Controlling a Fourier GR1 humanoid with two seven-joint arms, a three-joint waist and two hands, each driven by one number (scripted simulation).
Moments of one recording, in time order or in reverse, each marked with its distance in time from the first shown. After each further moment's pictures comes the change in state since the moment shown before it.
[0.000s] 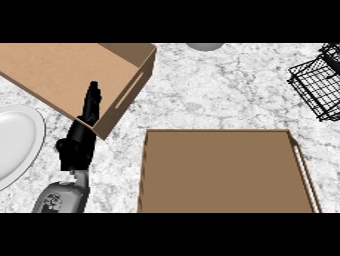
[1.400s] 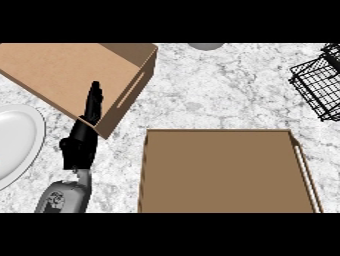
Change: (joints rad) left arm -0.008 -0.009 0.001 0.021 -0.003 0.004 -0.014; right arm -0.352 0.021 -0.217 0.820 -0.009 -0.149 -0.126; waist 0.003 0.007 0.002
